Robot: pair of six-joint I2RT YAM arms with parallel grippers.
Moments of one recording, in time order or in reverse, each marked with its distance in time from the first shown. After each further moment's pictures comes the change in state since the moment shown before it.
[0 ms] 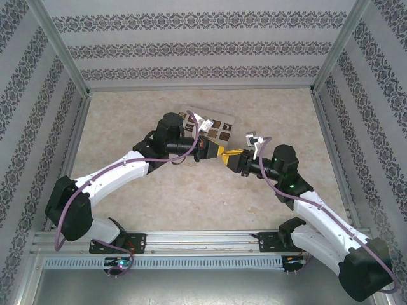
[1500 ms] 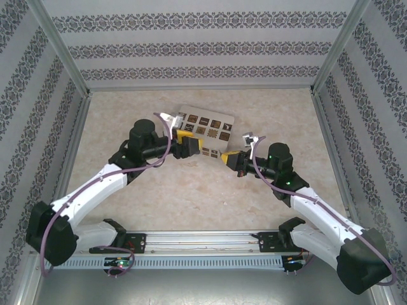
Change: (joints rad) left arm 0.147 -0.268 -0.217 0.029 -0.256 0.025; right arm 0.000 0.077 0.001 -0.027 0.033 -0.042
